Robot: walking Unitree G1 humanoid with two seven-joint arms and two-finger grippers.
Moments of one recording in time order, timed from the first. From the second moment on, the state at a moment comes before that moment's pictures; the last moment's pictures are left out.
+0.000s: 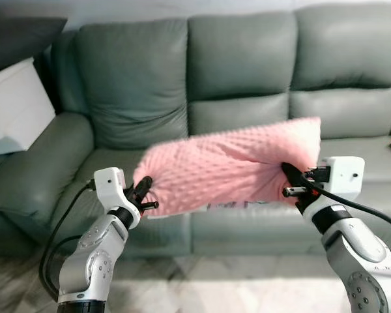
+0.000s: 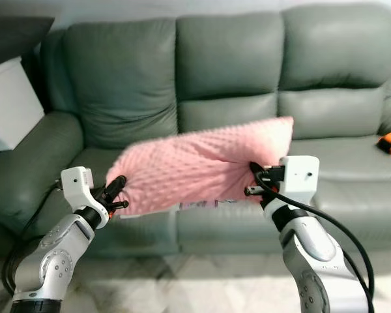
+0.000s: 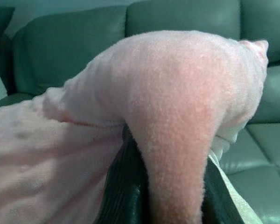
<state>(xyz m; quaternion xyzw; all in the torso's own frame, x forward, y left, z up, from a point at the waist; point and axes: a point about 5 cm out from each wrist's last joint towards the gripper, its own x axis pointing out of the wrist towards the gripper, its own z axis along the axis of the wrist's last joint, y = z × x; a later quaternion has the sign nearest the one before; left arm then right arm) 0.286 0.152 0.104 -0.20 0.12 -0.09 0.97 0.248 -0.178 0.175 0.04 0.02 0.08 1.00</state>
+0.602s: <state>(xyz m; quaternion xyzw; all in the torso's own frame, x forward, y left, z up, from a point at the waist) 0.284 0.160 0.100 -0.20 0.13 -0.08 0.97 0.249 -0.172 0.175 0.05 0.02 0.09 0.99</state>
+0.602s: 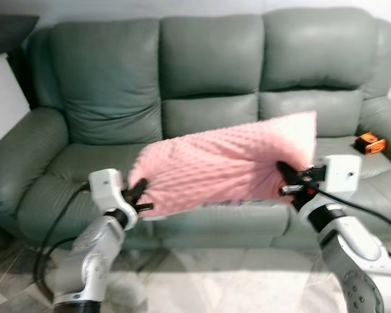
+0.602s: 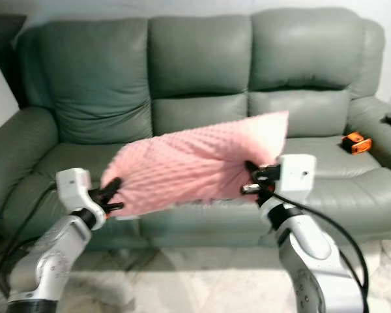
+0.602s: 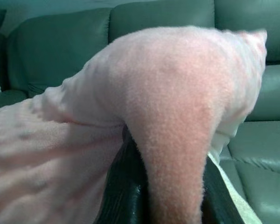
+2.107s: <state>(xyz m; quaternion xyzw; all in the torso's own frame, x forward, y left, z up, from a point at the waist) 0.296 0.163 0.105 -0.17 0.08 -0.07 0.98 0.249 -0.175 0.175 0.04 0.02 0.09 1.00</state>
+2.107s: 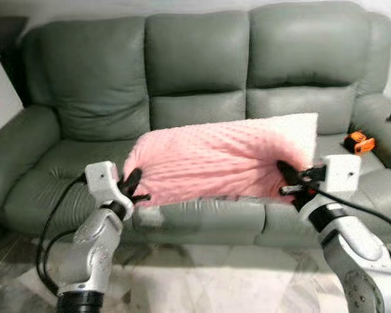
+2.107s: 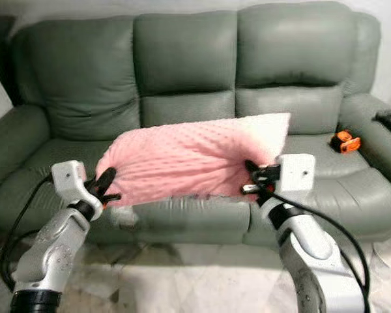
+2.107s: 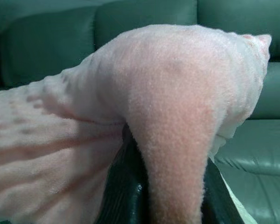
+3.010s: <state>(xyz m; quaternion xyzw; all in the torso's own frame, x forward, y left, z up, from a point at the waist) 0.294 0.163 0.102 -0.17 0.08 -0.07 0.98 0.245 -0.173 0.168 0.04 0.02 0.09 0.99</state>
